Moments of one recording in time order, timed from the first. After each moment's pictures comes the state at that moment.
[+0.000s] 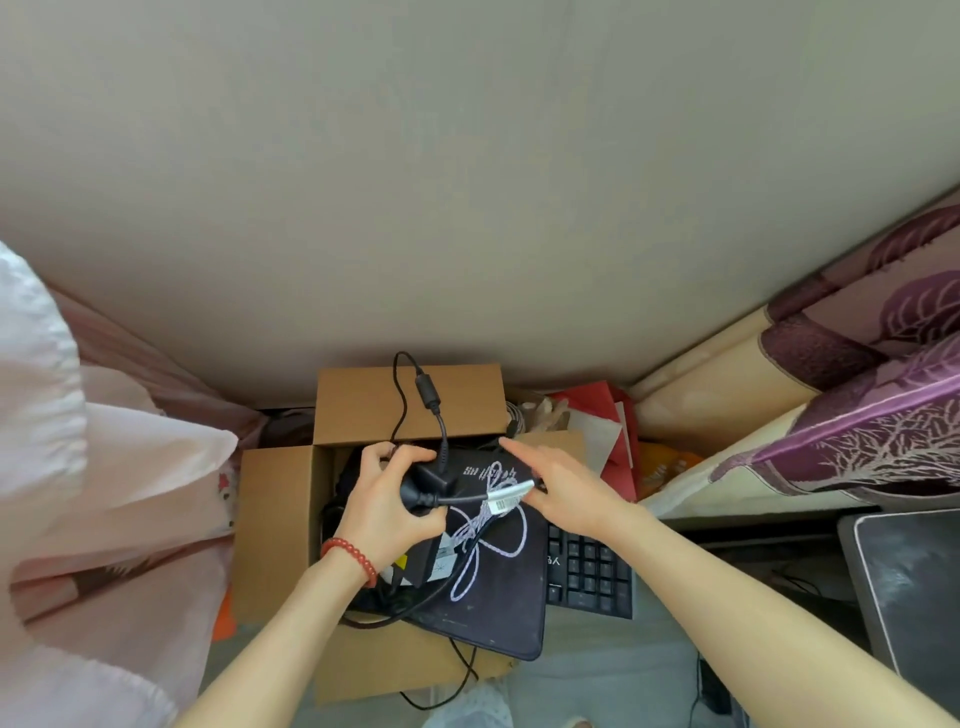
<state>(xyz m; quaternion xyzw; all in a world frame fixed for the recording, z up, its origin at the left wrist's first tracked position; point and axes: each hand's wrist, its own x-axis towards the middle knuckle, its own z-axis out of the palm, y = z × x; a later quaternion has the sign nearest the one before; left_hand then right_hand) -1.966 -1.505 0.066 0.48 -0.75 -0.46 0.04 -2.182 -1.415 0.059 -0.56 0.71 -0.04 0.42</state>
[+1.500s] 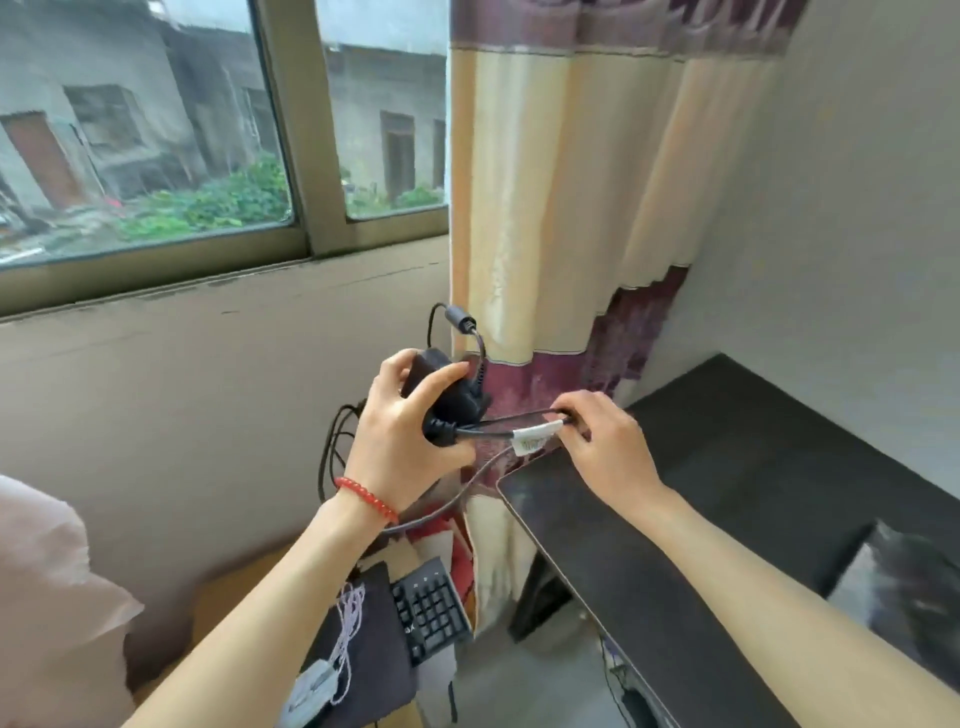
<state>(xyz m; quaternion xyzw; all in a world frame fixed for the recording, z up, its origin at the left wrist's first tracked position) -2.076 -1.342 0.436 0.07 -0.90 -0.29 0.33 -2.195 -1.158 0.425 -0.40 0.83 -0.35 -0.16</state>
